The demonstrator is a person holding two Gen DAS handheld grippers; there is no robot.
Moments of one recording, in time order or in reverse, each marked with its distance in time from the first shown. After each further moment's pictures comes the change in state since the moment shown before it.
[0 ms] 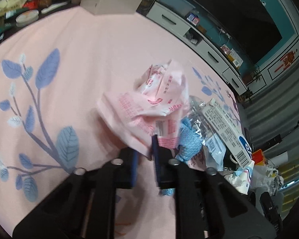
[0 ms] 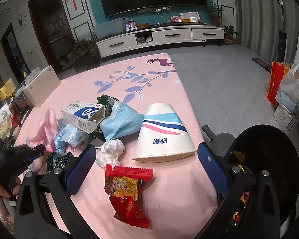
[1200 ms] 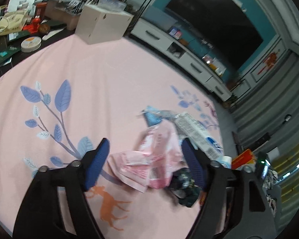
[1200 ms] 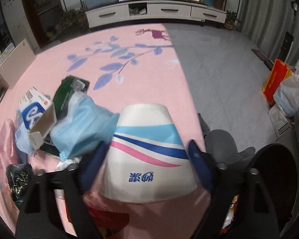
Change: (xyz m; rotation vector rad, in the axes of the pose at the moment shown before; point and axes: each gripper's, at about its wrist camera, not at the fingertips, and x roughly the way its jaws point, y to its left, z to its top) left arm -0.062 0.005 0.002 0.048 -0.081 -0.086; right arm 0.093 -0.012 0.025 -0.079 0.212 -0.118
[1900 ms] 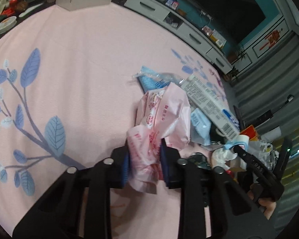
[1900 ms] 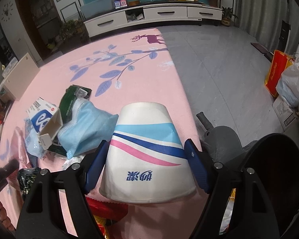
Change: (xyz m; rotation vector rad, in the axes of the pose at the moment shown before) left arm 0.053 -0.006 -0.016 0.060 0.176 -0.029; right arm -0.022 -0.016 -0.004 0.091 -0.043 0.072
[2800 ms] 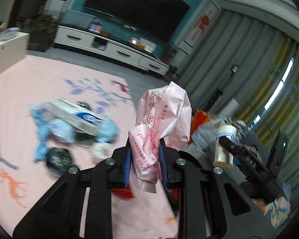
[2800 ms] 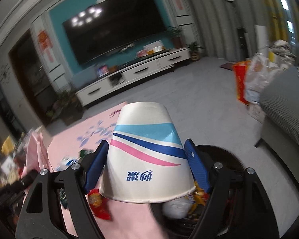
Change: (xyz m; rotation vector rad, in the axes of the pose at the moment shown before) left arm -0.080 -0.196 -0.076 0.363 -0.124 -0.326; right arm -0.199 -0.123 -0.047 0.284 -0.431 -0.030
